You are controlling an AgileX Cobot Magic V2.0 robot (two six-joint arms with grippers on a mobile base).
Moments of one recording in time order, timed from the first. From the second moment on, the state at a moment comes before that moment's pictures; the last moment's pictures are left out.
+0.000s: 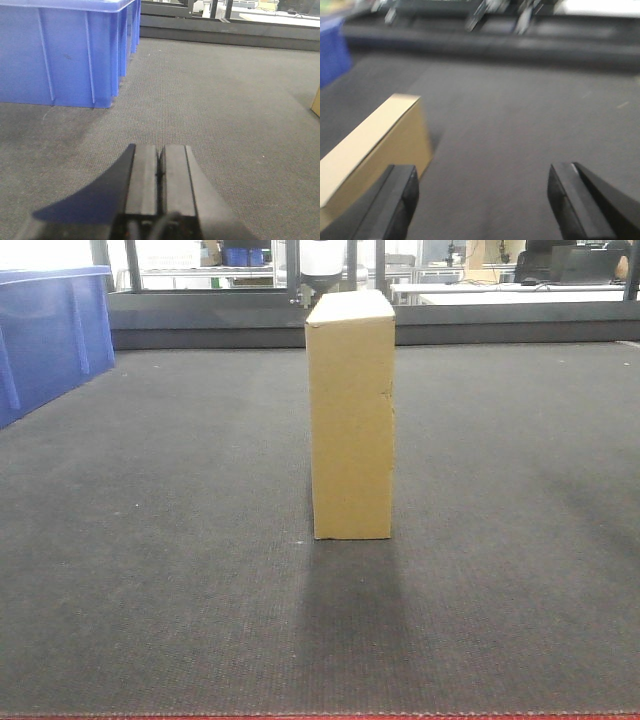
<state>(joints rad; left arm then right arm) -0.06 -0.01 0.03 -0.09 0.10 0.02 0.21 0.78 -0.82 -0.01 0.34 0.07</state>
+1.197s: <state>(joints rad) -0.06 -0.01 0.03 -0.09 0.10 0.02 0.66 1.97 -2.07 -0.34 1.25 0.74</state>
